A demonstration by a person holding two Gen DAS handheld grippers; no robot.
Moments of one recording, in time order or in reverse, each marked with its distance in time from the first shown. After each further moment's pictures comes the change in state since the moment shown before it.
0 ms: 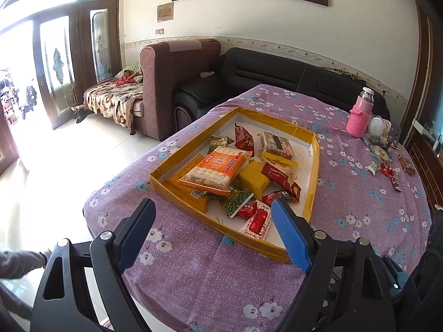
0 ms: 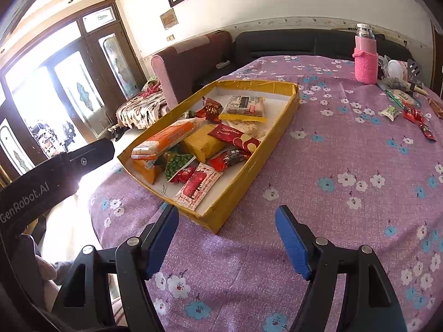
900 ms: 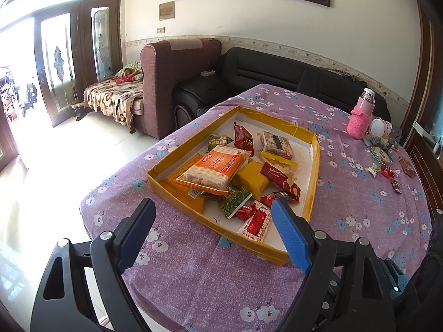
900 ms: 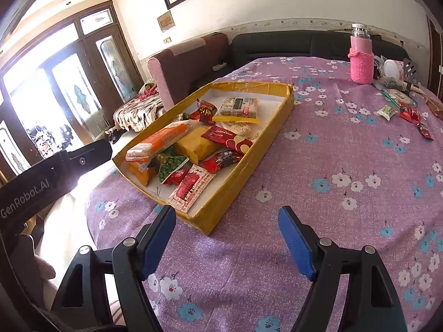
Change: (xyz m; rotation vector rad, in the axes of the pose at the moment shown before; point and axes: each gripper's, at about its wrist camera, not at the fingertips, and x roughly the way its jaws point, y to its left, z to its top) left arm 0.008 0.000 0.001 -0.016 0.017 -0.005; right arm 0.002 -0.005 -0.001 0.011 -0.005 -0.008
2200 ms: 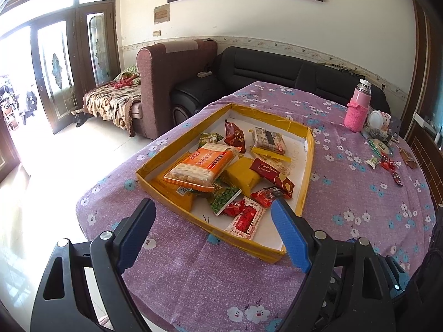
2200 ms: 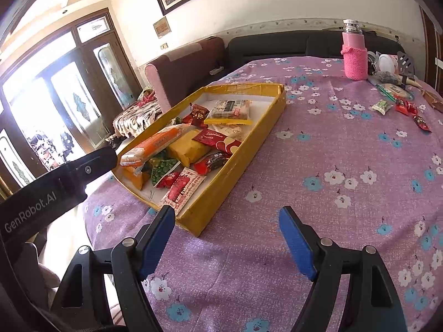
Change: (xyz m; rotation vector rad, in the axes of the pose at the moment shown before) left arm -0.003 -0.027 -0.009 0.038 -0.020 0.022; right arm -0.003 -0.018 -0.004 0.027 -0.031 0.006
